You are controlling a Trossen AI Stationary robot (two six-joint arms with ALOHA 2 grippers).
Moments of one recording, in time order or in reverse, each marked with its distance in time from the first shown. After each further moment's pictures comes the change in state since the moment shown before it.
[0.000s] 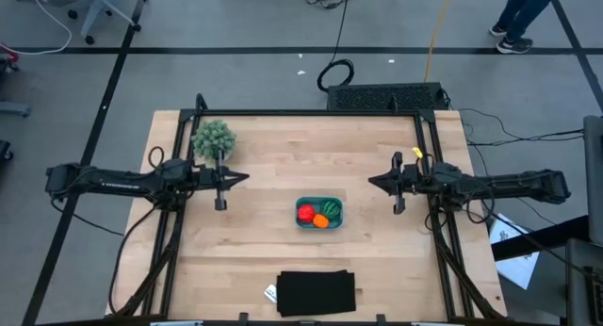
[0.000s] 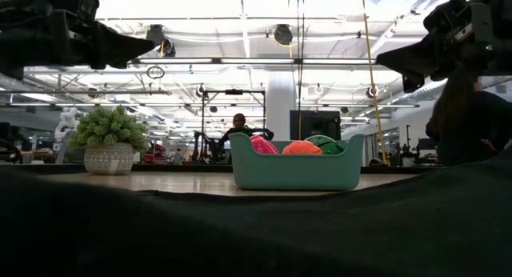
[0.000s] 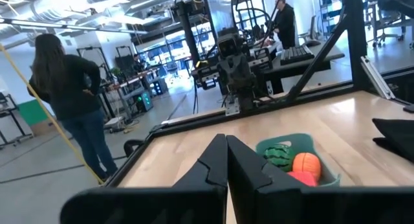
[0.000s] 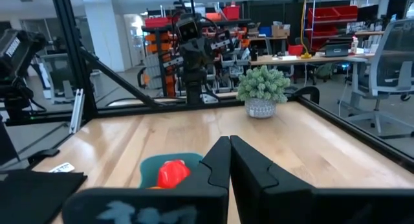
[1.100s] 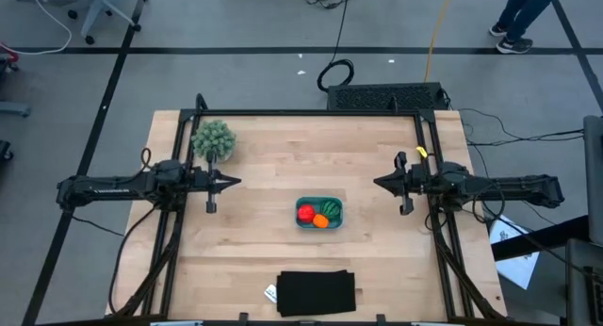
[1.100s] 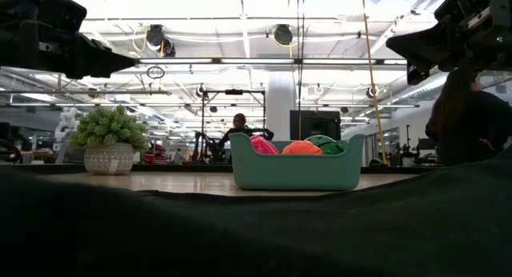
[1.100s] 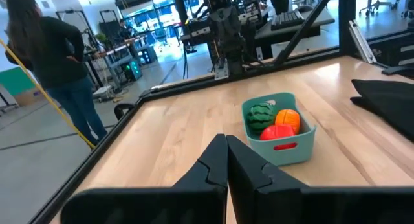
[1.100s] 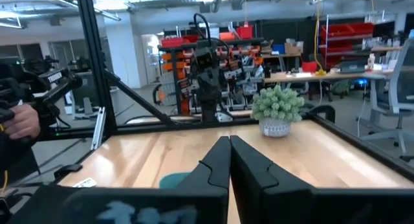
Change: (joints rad) left arm -0.001 -0.372 0.019 -0.553 0.000 -0.015; right arm 0.002 -0.154 0.000 -0.079 -0.053 0.018
